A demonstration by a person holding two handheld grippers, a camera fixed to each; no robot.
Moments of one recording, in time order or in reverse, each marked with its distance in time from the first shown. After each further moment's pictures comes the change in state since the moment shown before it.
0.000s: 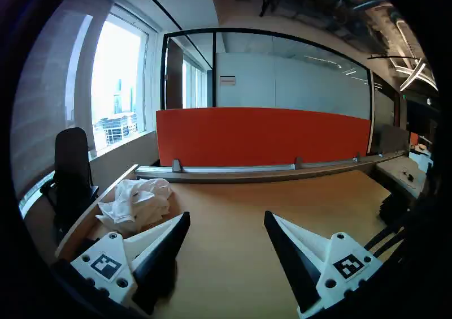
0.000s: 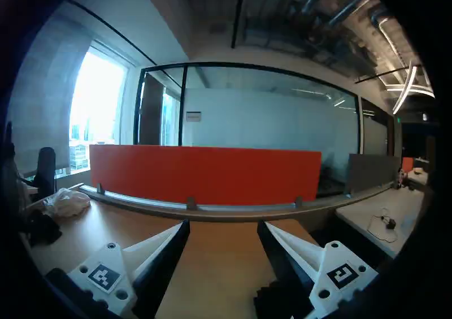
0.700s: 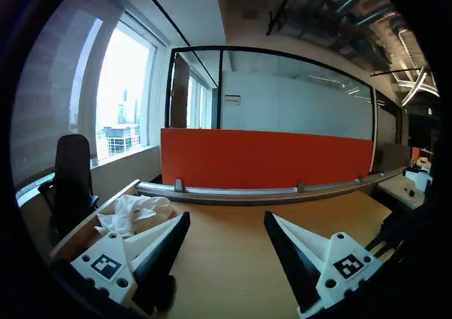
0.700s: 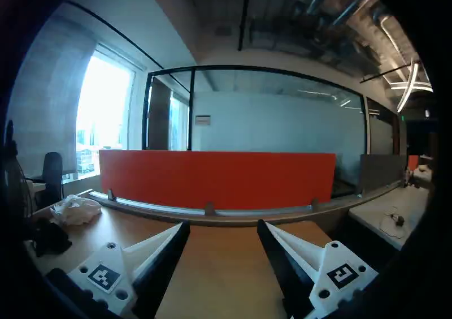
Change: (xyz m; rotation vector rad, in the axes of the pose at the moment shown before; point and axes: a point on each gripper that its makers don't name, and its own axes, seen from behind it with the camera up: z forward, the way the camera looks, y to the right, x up) left arm 0.031 -0.008 0.011 0.013 0.116 -0.047; right arm 0.008 -0.062 0.012 0.030 0.019 0.014
